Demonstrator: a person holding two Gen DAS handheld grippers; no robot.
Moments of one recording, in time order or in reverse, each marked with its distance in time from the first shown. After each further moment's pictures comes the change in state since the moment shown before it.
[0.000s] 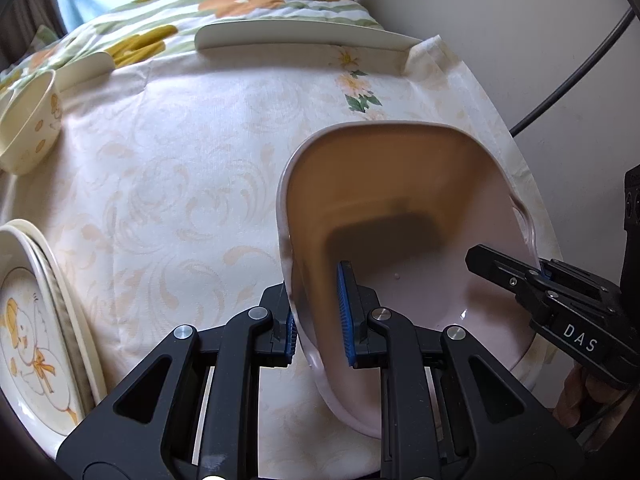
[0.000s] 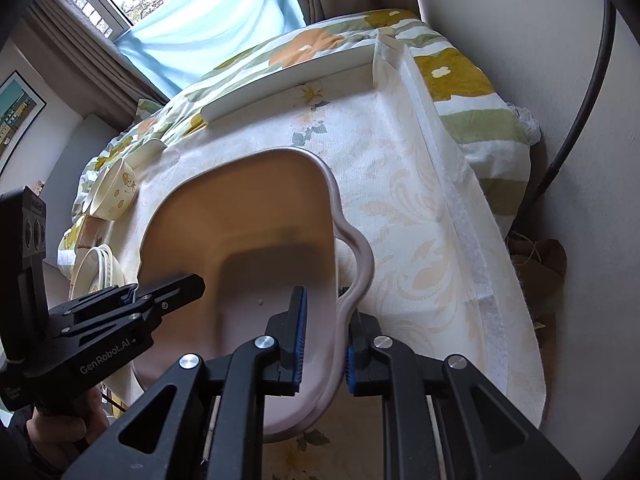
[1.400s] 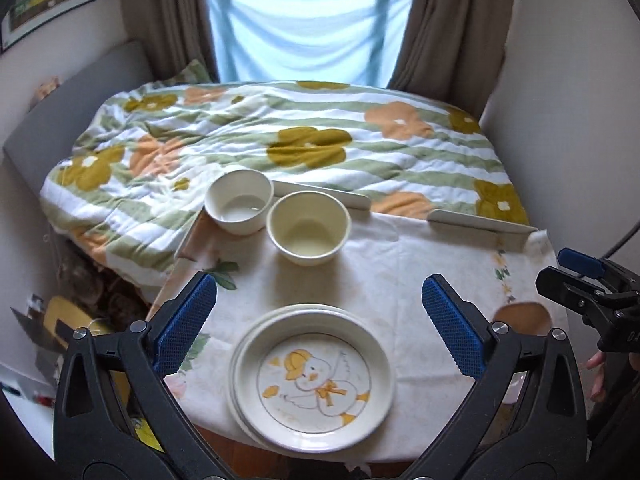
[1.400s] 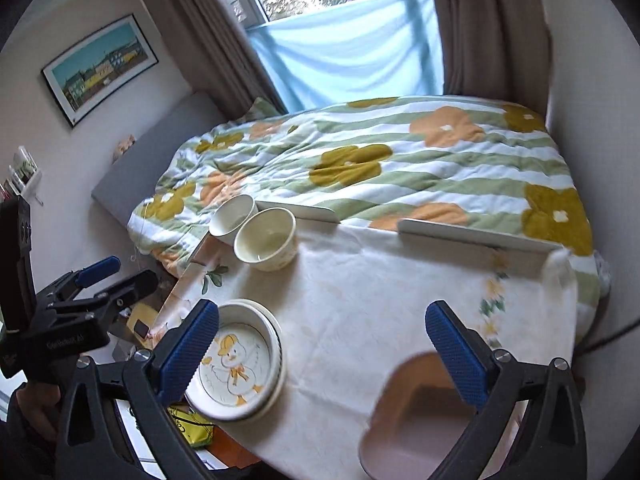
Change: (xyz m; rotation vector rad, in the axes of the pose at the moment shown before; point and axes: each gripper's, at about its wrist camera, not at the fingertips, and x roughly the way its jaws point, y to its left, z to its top) left arm -0.244 0.176 0.023 -0.272 -0.322 0.354; right arm -0.056 0.211 0.094 -0.382 -0.076 0.197
